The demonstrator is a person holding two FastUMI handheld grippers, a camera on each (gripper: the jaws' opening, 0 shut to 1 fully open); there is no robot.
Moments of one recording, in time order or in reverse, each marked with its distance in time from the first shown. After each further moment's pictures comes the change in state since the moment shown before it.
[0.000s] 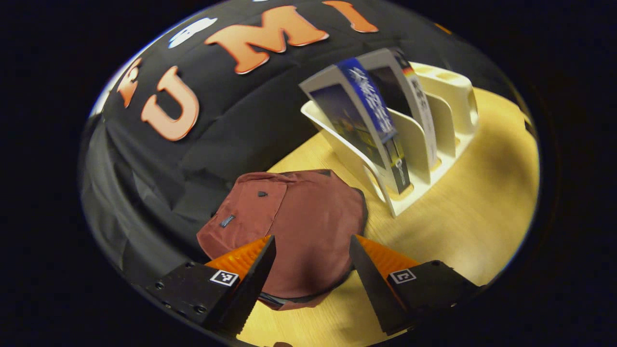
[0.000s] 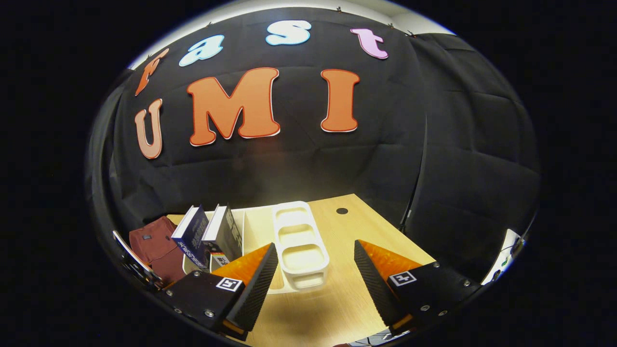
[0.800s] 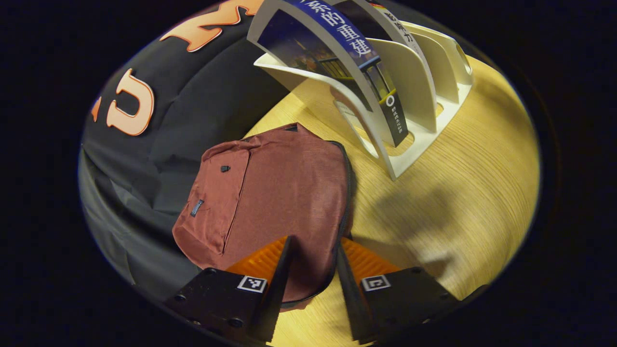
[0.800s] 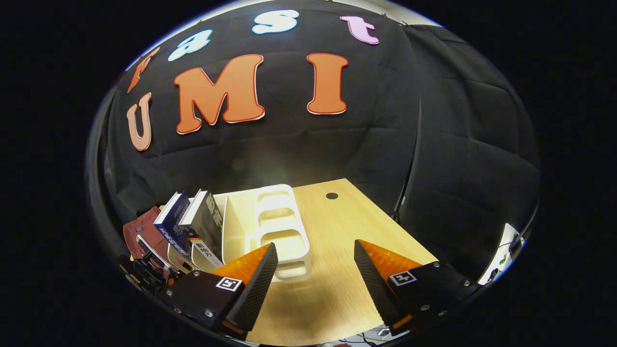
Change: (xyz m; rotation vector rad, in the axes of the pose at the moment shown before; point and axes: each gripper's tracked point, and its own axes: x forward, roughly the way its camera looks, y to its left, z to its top) left arm 0.030 -0.014 -0.033 0.043 0.233 -0.095; right arm 0.012 -0.023 -0.020 0.003 0.079 0.011
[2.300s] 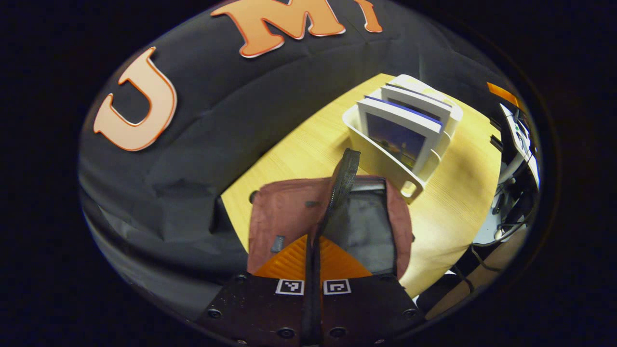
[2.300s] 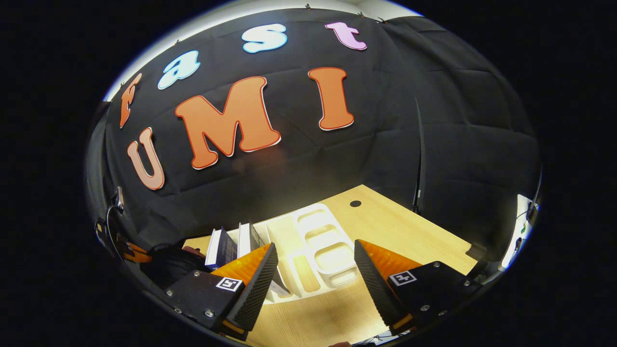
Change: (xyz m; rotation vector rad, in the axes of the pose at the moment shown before) left arm -0.036 0.202 0.074 -0.015 -0.090 -0.289; right arm -0.030 0.088 0.043 0.184 -0.061 0.027
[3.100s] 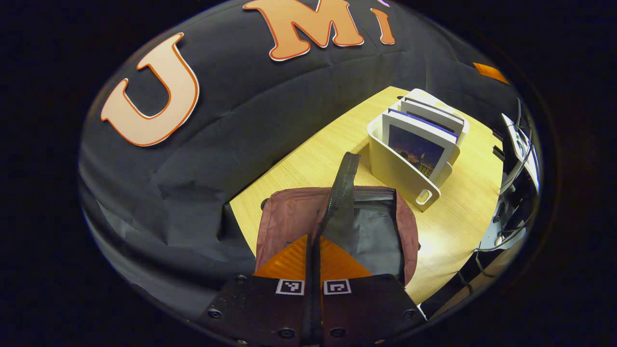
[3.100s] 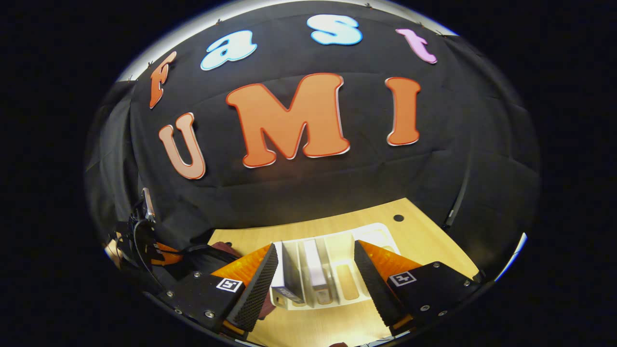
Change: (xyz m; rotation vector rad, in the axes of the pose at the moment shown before) left arm -0.002 0.031 -0.008 -0.029 -0.066 -0.046; right arm 0.022 0.170 0.062 -0.156 0.165 0.223
